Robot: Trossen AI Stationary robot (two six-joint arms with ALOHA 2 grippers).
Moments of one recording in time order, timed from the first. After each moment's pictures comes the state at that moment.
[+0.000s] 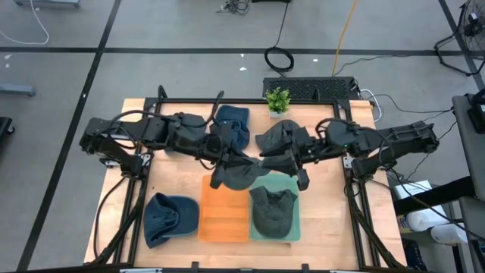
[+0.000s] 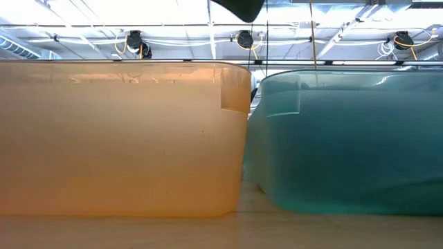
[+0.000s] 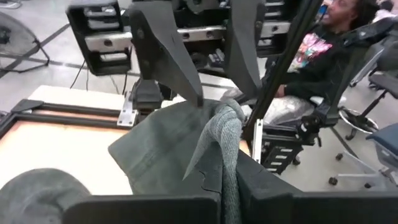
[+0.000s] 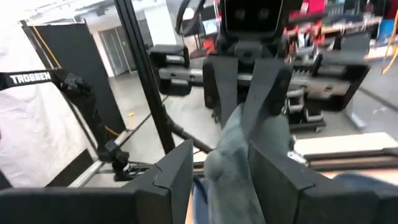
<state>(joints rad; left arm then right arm) -0.16 1.53 1.77 -0.52 0.02 -0.22 0.21 1.24 1.32 -0.08 -0.01 0.24</state>
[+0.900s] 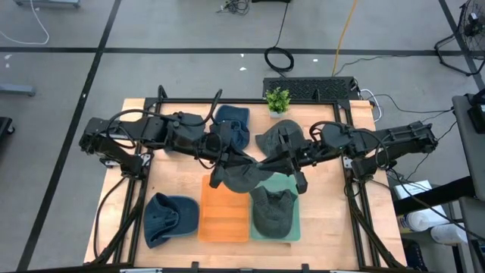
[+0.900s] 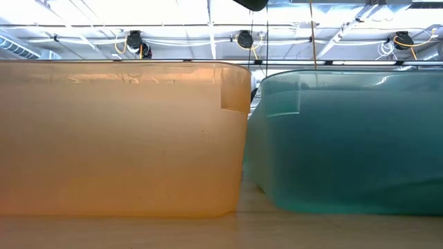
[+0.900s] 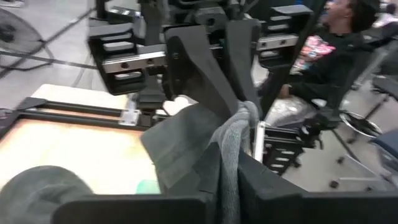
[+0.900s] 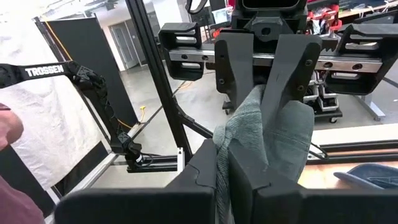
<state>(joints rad) -0.16 1.53 1.77 -0.52 0.02 -0.24 0.21 1.26 1.32 -0.09 -0.05 0.28</state>
